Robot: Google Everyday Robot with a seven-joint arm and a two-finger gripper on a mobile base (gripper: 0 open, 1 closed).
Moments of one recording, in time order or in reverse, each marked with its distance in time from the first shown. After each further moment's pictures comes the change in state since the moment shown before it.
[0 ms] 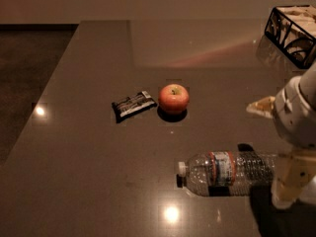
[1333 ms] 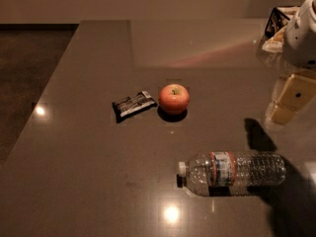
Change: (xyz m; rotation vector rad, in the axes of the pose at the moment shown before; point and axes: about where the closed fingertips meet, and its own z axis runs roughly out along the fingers) arm -0.004 -0.096 -0.068 0.162 -0.010 0.162
